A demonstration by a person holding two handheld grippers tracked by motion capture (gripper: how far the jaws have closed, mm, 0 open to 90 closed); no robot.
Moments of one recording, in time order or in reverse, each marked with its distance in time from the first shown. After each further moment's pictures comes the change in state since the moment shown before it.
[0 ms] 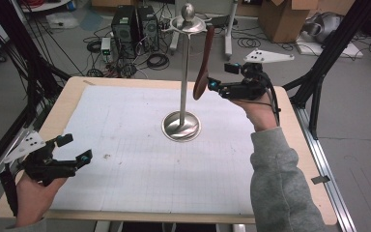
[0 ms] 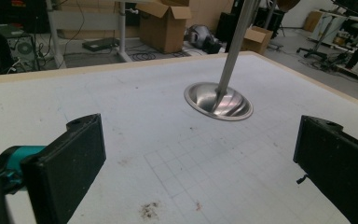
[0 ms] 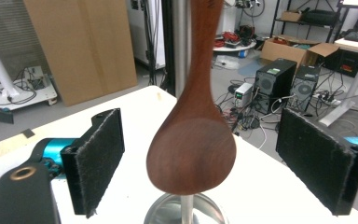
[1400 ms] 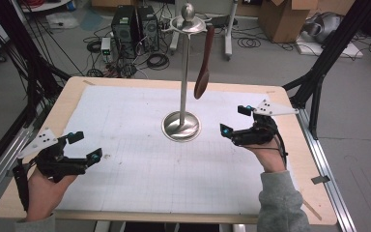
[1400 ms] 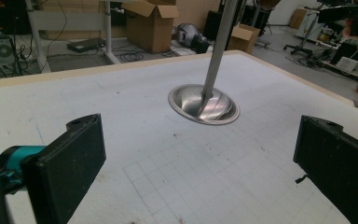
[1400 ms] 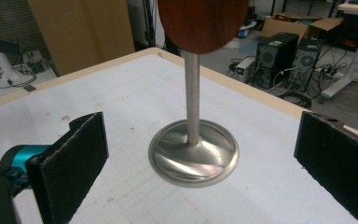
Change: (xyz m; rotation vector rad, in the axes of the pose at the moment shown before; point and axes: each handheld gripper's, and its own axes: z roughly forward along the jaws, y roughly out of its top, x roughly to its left) left arm -0.011 0.004 0.020 0.008 -0.052 0.014; right arm 0.006 -0.115 -0.036 0.043 -0.008 0.030
